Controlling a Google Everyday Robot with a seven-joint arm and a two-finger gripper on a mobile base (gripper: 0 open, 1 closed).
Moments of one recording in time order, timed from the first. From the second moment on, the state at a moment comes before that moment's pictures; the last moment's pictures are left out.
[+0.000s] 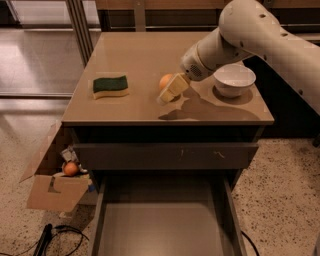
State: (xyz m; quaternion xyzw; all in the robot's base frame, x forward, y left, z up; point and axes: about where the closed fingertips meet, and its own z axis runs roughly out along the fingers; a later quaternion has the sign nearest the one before) arm 0.683 -0.050 0.864 -0.52 0.77 0.13 0.35
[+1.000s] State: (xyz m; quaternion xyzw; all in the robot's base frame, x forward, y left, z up) arm 0.692 -0.043 0.836 -0.53 0.77 0.14 0.33
